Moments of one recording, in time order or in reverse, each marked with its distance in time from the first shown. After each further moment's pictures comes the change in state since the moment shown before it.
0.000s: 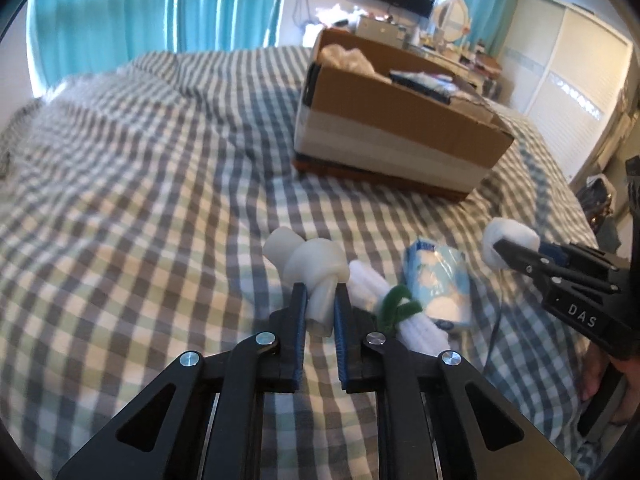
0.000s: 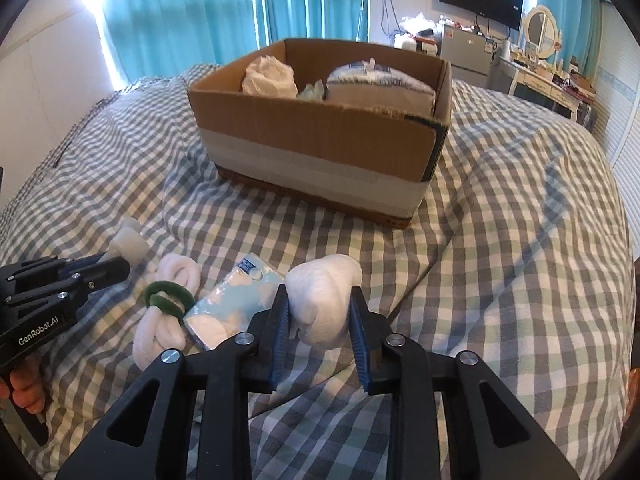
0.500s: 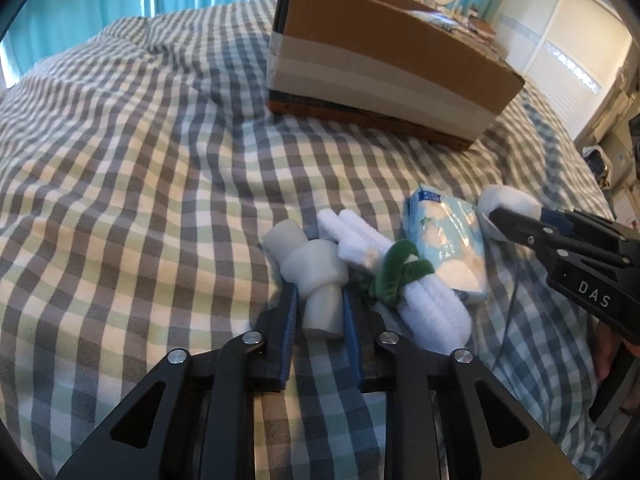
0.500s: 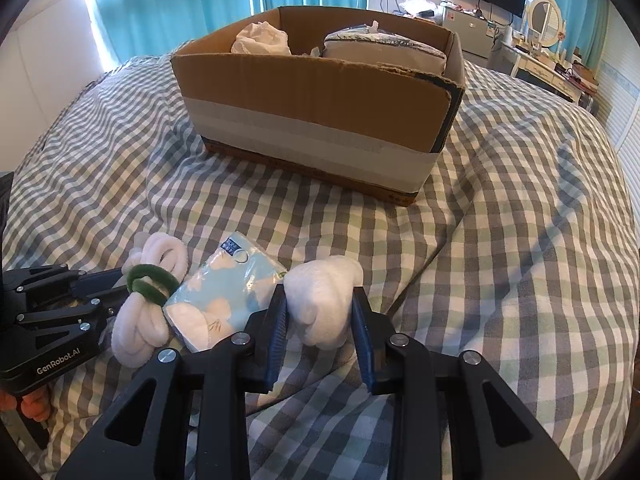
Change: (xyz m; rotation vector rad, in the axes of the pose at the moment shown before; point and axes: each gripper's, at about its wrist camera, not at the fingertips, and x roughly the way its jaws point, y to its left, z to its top) left arm 0.046 -0.012 -0.010 0.035 0.146 -0.039; right arm 0.027 0.002 -0.004 -0.002 0.085 -0.021
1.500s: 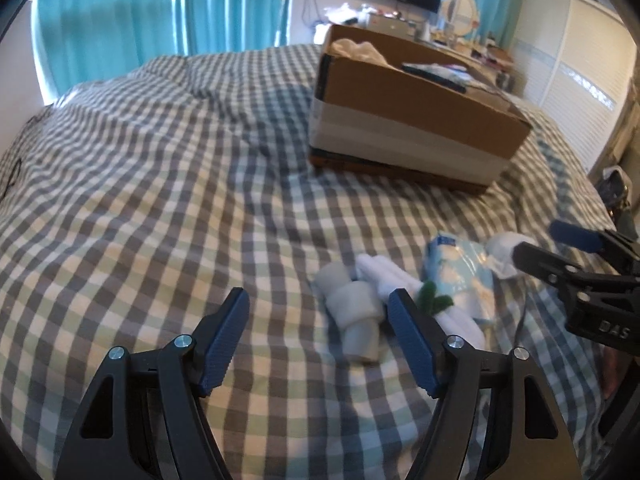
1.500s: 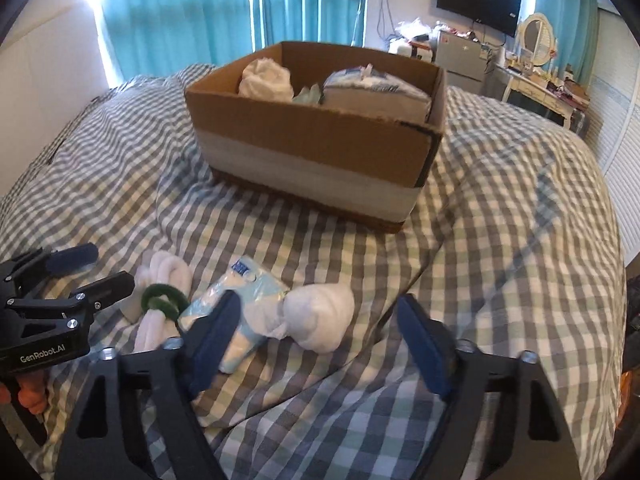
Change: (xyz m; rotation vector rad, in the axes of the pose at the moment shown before) left arm -0.040 0.007 -0.002 -0.018 -0.149 0.120; right arm -0.023 0.000 0.001 -0.013 -0.076 -0.011
